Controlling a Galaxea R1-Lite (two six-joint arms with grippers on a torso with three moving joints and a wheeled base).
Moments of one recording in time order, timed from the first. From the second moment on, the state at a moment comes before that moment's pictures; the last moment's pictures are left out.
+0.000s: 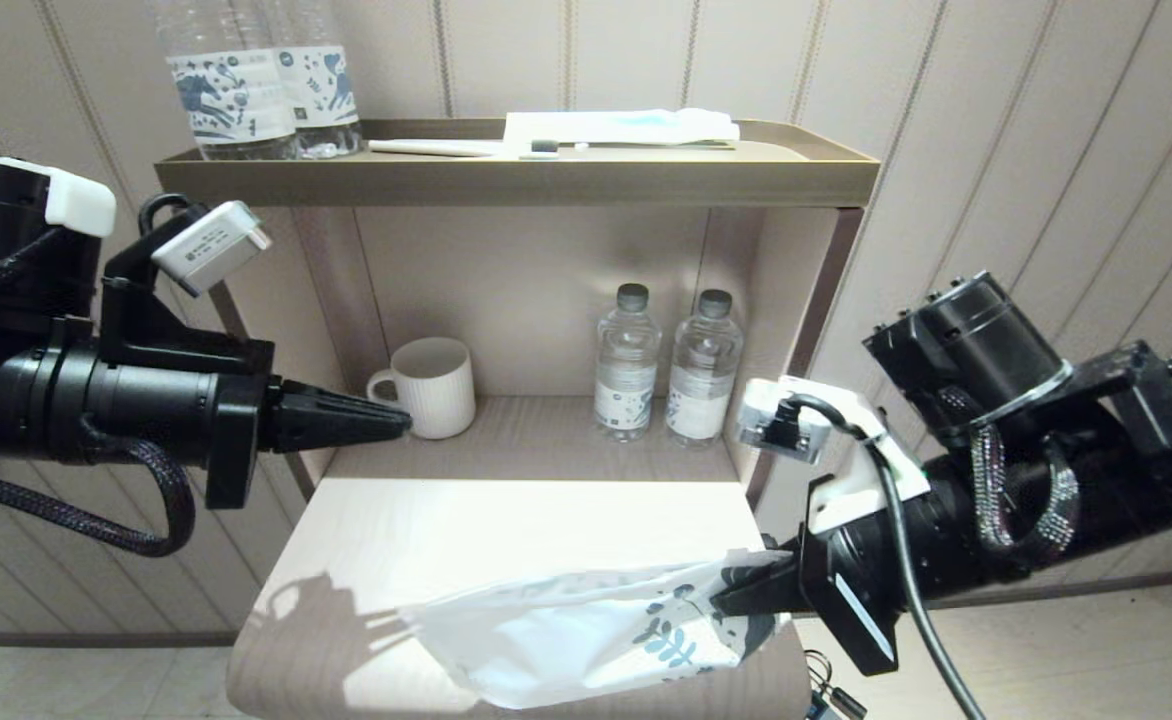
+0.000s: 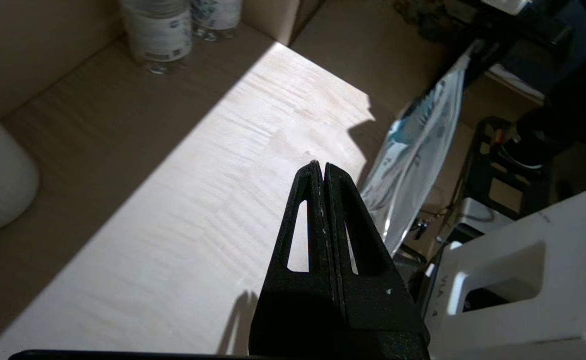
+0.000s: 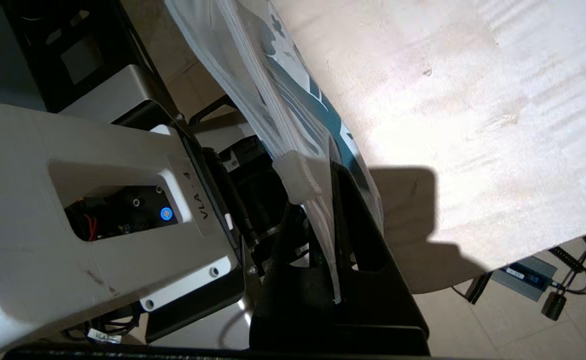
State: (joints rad) left arm -0.29 1.46 -1.07 0.17 -0.84 0.28; right arm 0.60 1.58 -1.16 0.42 0.46 -0.20
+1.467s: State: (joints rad) left arm -0.37 1.47 -1.06 0.17 -0.83 0.25; right arm 0.88 1.90 -1.70 0.52 0.46 -0.03
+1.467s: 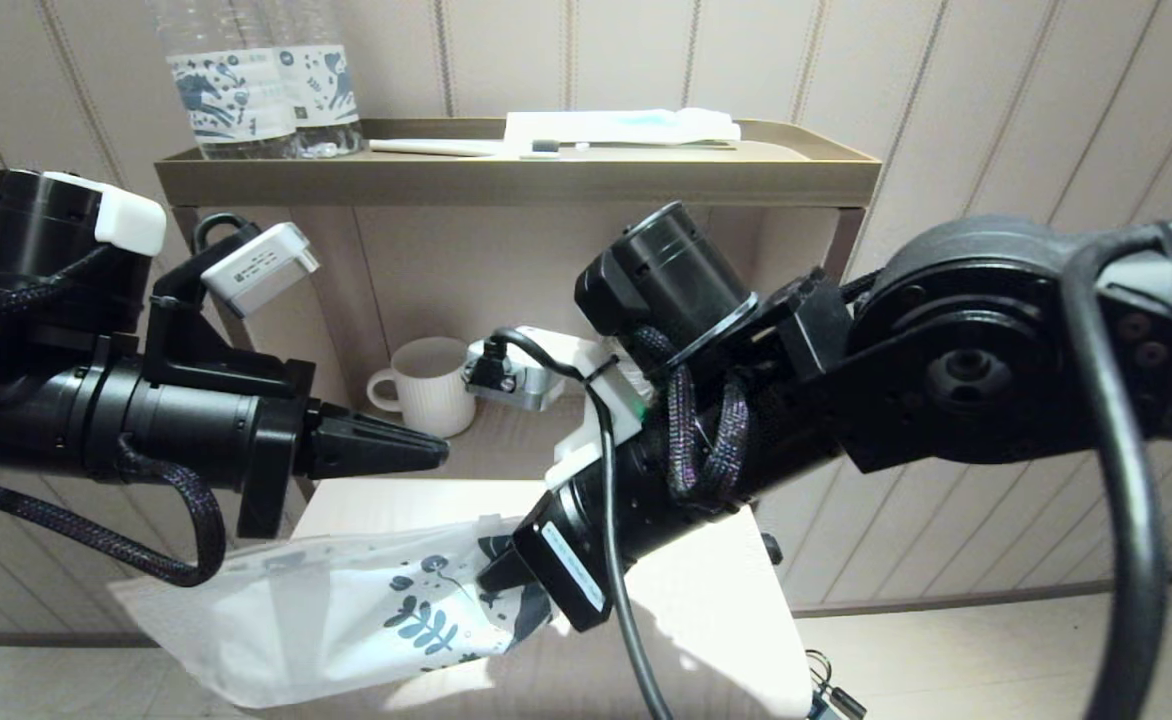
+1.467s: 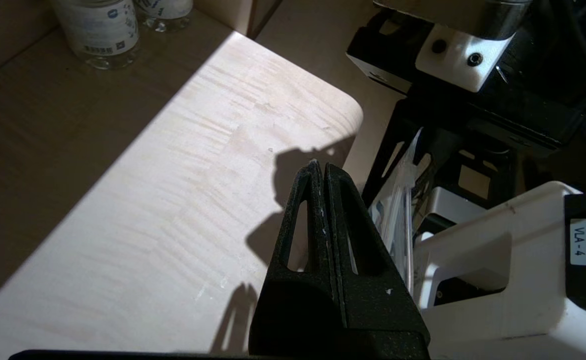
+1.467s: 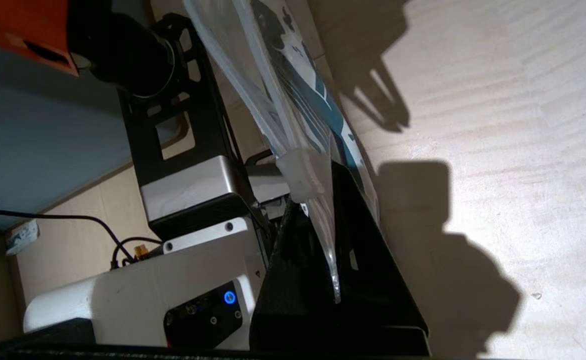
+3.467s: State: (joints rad) left arm -0.39 1.50 -0.96 0.01 -0.91 0.23; right arm 0.88 1.96 -1.79 0.52 0.47 0.08
